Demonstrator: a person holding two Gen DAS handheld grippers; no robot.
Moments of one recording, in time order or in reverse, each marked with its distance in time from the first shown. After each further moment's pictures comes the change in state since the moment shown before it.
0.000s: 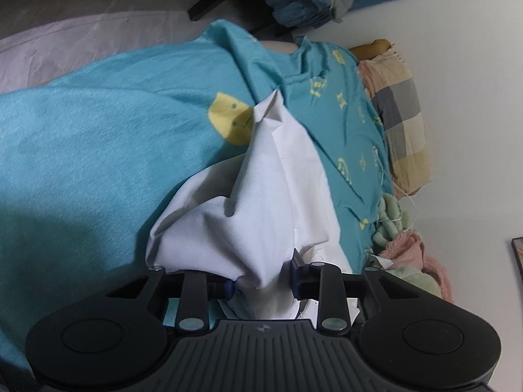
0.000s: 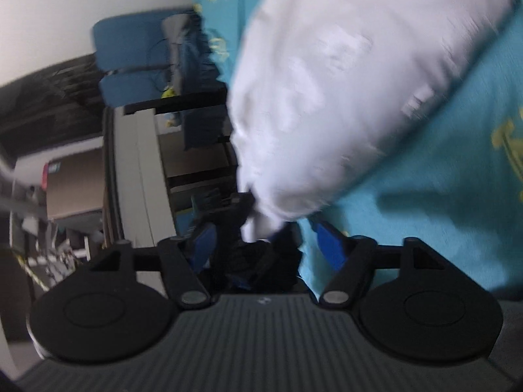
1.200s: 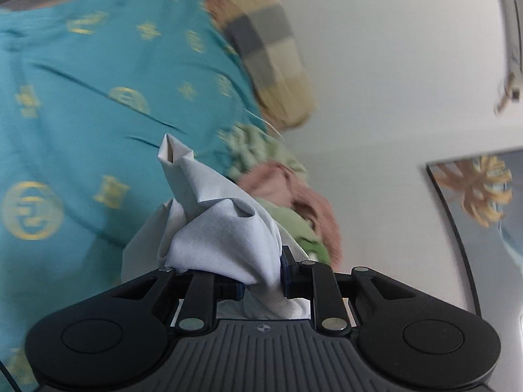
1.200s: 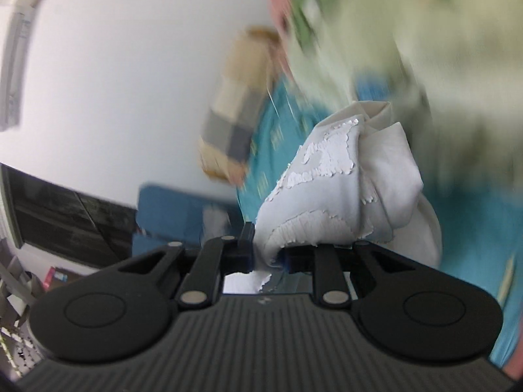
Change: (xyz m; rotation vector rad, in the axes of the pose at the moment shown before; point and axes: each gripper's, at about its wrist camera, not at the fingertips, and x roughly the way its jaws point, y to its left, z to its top) left arm 0.037 -0.279 -0.079 0.180 0.202 -0.315; right arm -0.284 0.159 0.082 -0.277 -0.765 0.029
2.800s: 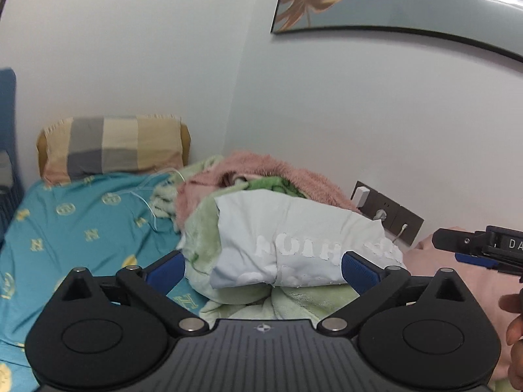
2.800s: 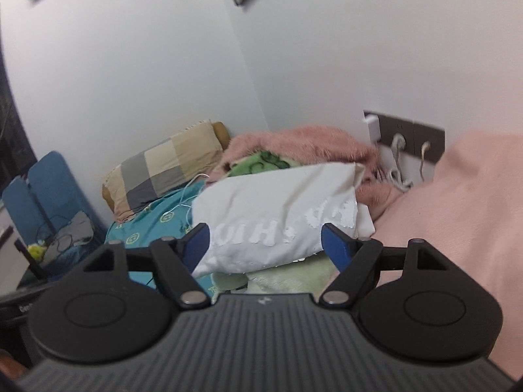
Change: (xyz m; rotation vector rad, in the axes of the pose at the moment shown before) left arm -0.040 -0.155 -0.204 1.153 -0.055 0.128; right arm -0.158 0.029 0.026 -0.736 -0.301 -0.387
